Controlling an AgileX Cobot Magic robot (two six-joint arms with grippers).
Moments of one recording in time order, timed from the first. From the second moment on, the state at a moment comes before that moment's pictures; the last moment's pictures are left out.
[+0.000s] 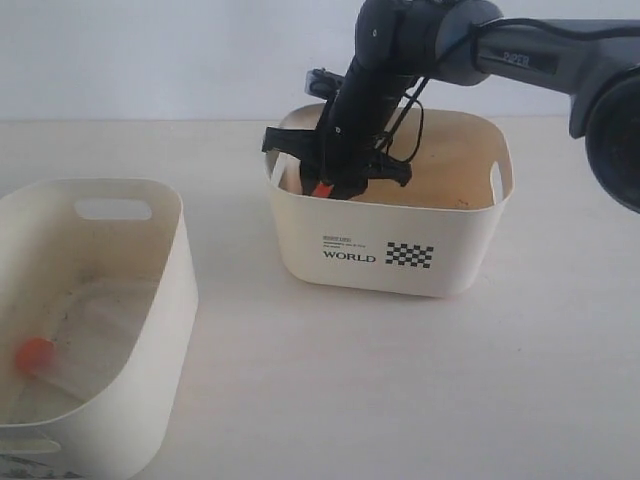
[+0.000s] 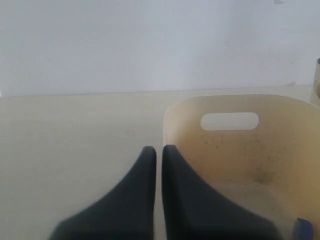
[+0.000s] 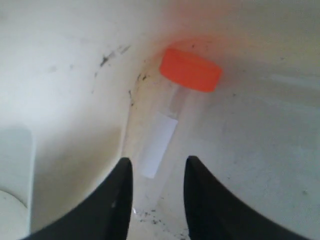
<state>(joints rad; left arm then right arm) -0.01 0.00 0.00 0.05 0.21 -0.03 0.38 2.34 -2.00 0.28 1.01 0.34</state>
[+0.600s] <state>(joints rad) -0.01 0.00 0.00 0.05 0.21 -0.03 0.34 2.18 -1.98 0.15 1.10 0.34</state>
